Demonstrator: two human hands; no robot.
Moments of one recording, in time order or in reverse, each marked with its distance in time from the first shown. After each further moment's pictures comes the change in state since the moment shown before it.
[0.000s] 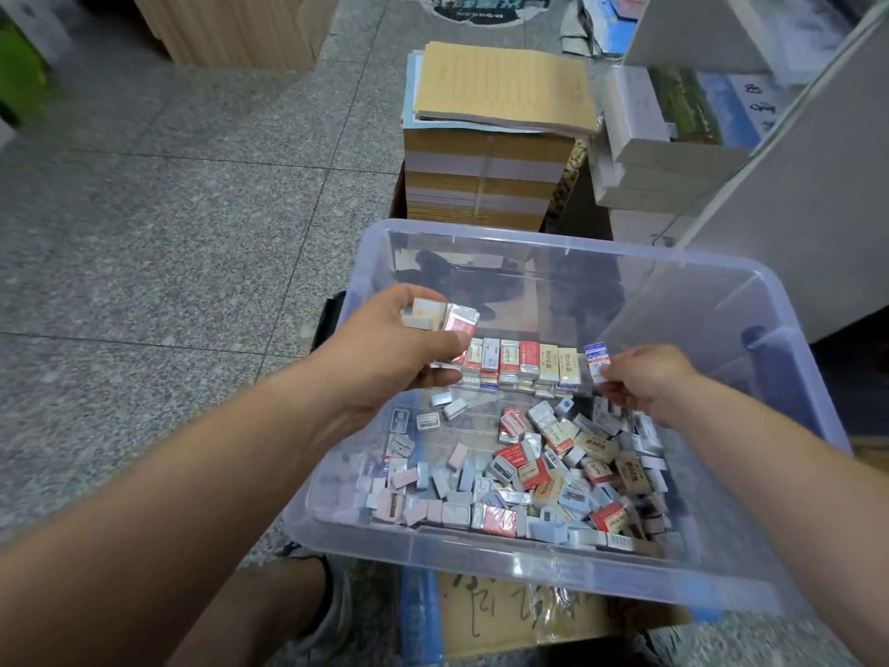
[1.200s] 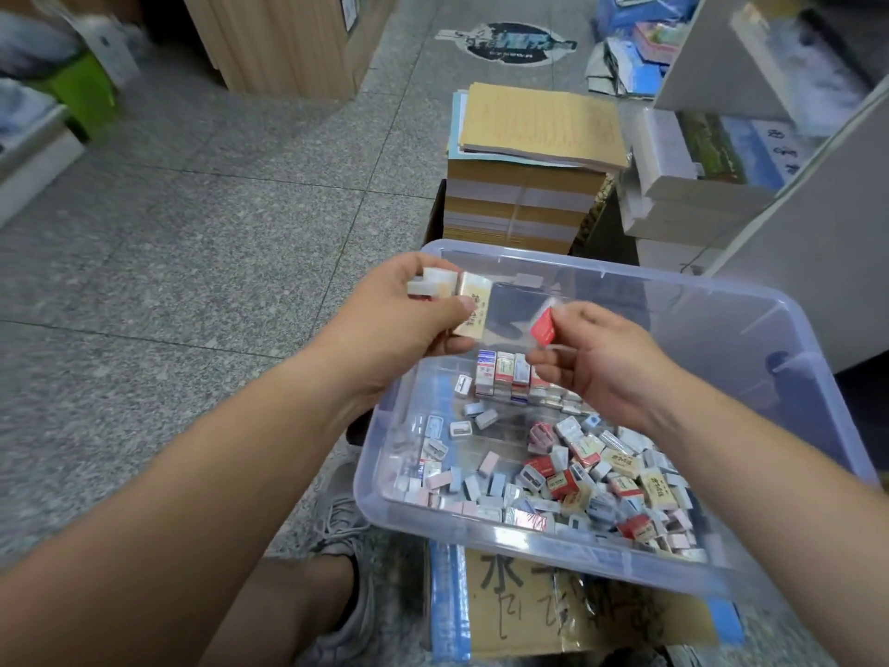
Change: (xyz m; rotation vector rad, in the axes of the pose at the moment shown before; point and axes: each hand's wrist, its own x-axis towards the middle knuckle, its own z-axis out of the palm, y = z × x) left_hand -0.037 0.034 -0.027 -0.060 0.058 0.174; right_hand -0.127 -0.066 0.043 0.465 -0.538 -0.244
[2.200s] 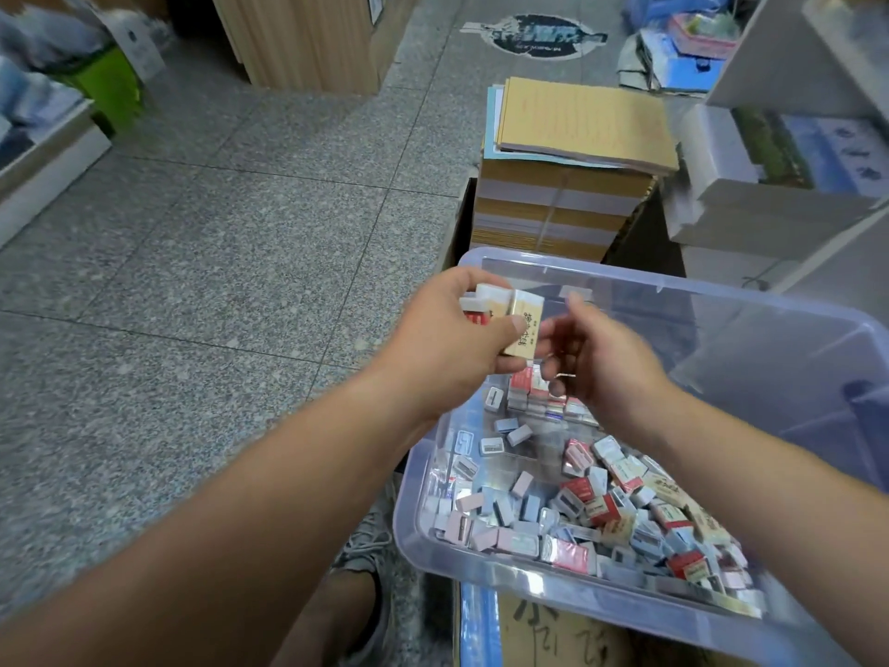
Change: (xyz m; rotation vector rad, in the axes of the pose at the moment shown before) left_hand 0.016 -0.009 -0.003 0.053 0.008 0.019; right_hand 0.038 0.018 0.037 -0.101 -0.027 -0.060
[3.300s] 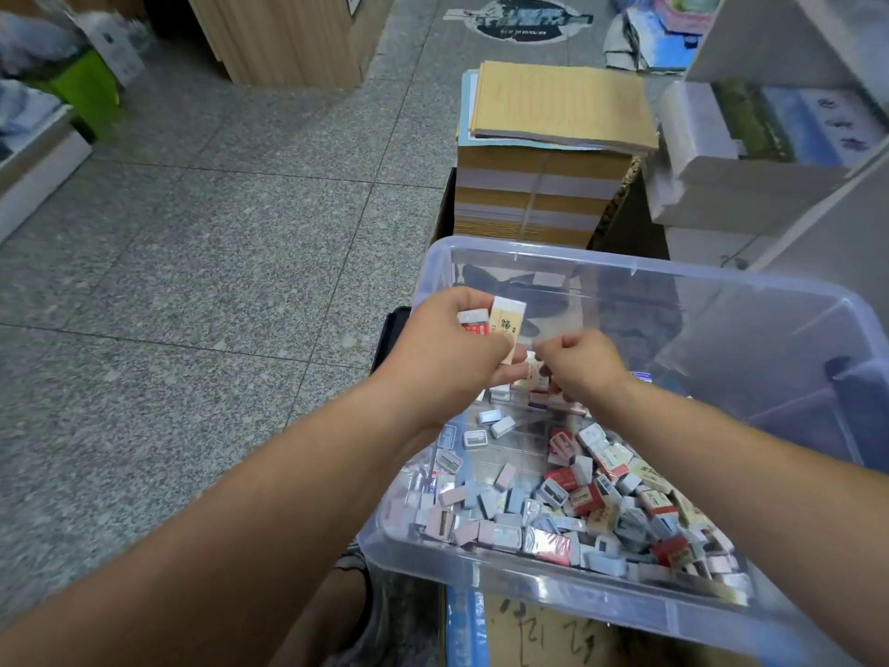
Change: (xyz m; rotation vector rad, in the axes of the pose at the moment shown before) left_hand 0.008 -0.019 0.030 -0.043 0.014 -0.148; right_hand 0.047 0.045 -0.037 -0.582 0.258 0.046
